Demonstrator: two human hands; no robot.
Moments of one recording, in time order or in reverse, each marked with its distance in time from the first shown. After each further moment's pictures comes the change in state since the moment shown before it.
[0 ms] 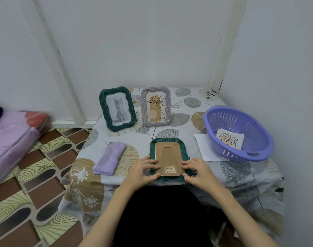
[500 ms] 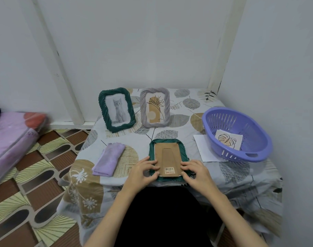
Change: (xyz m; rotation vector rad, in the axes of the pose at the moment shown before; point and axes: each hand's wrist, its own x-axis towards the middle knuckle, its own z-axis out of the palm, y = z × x) left_hand -0.005 0.005 0.007 -0.069 0.102 -0.043; right_hand -0.006 -0.002 0.011 0.029 0.105 0.064
